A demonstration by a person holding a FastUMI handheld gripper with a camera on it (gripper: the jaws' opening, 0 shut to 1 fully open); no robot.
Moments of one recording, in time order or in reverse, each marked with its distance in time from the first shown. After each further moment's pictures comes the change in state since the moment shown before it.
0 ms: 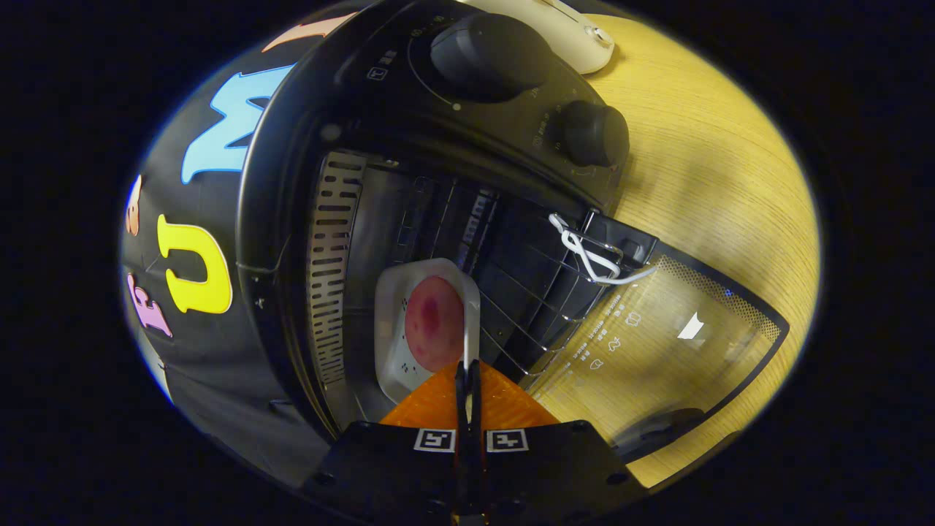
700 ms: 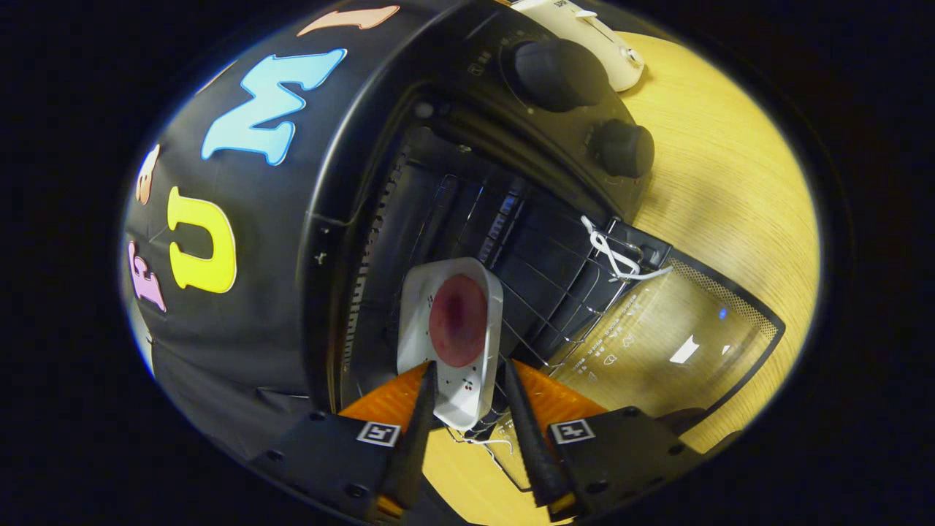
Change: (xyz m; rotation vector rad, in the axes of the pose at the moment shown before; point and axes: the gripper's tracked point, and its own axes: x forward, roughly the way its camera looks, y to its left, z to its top) arm -0.017 0.010 -0.011 -0.122 -0.023 0.028
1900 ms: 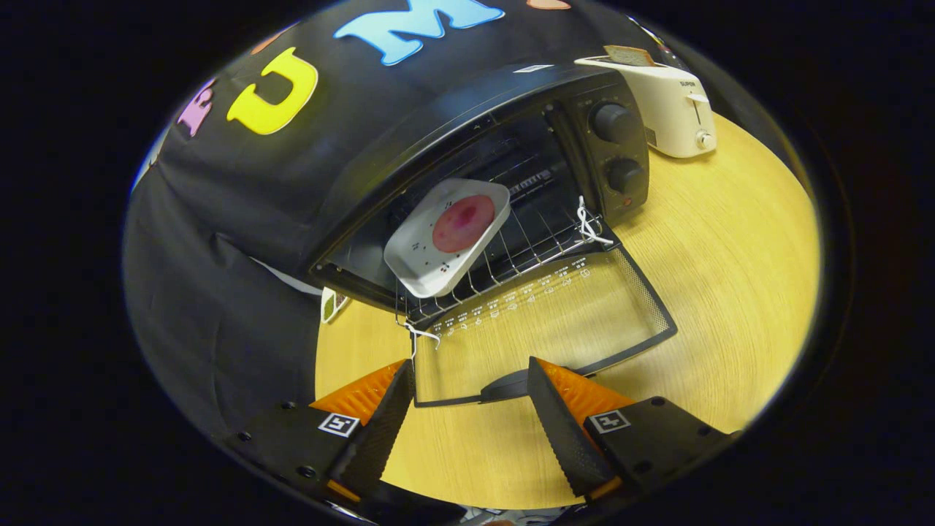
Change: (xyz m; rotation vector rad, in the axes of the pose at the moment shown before) arm -0.085 -0.054 -0.068 -0.612 0.164 -0.146
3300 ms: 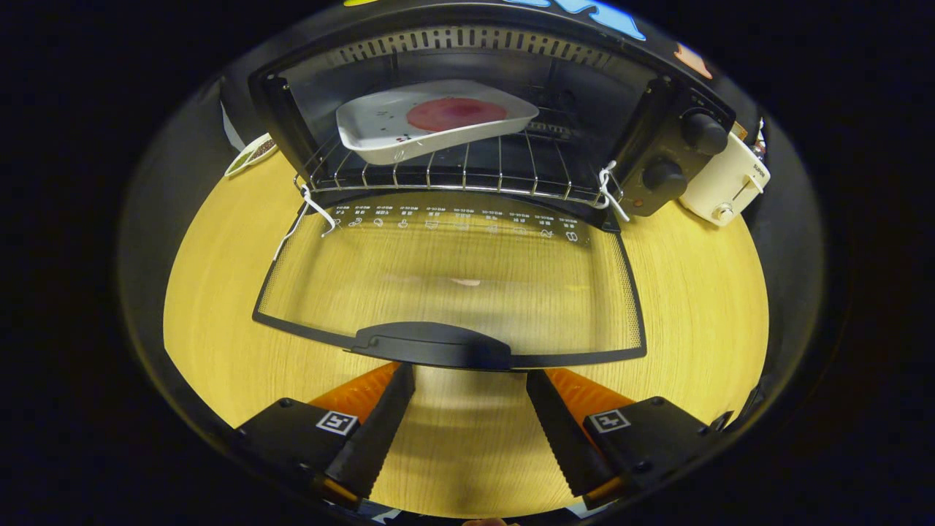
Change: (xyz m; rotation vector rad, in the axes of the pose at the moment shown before) arm 0.037 -0.076 -0.046 -0.417 0.224 -0.383
